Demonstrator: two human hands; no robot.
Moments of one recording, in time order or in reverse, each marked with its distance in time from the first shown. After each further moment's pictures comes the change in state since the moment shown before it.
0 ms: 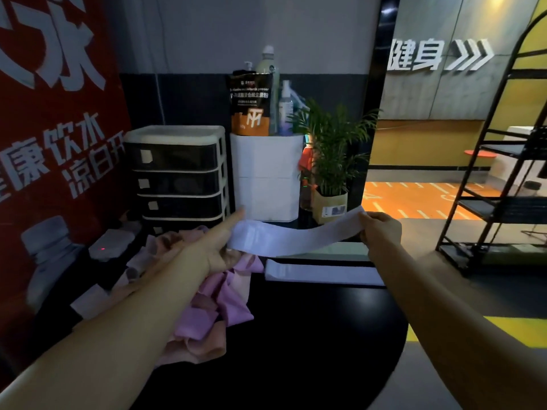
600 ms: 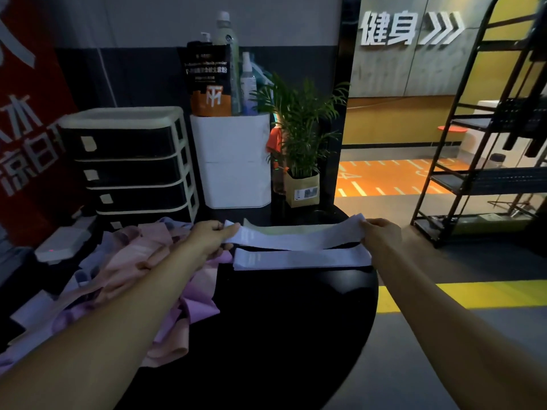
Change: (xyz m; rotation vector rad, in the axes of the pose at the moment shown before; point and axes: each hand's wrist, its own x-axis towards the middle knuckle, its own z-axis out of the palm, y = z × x) left_hand 0.036 -0.038 0.030 0.605 0.156 0.284; right_hand 0.033 0.050 -0.065 -0.194 0.036 0.049
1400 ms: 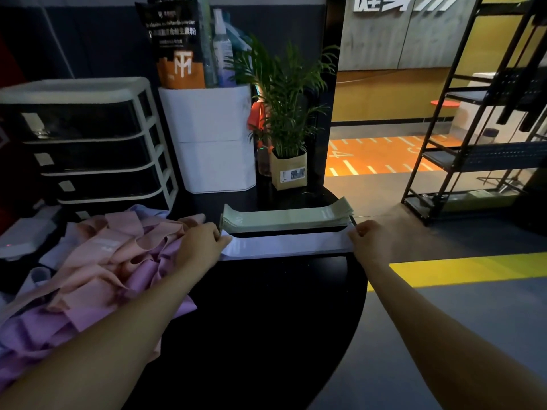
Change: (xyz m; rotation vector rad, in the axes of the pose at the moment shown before) left_hand 0.021 -0.046 0.034 0.794 0.157 0.289; right_hand 0.022 0.064 -0.004 -0.510 0.050 -0.221
